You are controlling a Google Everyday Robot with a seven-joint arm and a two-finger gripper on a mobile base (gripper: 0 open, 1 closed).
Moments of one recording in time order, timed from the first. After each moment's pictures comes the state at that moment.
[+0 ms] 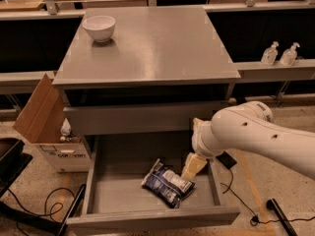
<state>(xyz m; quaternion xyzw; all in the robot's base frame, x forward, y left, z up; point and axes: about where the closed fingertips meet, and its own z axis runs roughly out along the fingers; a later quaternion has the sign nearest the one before) 0.528 -0.106 0.661 -0.60 0.76 0.00 0.24</state>
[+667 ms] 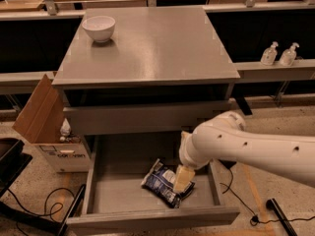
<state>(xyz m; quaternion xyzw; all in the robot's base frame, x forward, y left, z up) 0.520 -0.087 0.606 -0.62 0.75 0.00 0.20</state>
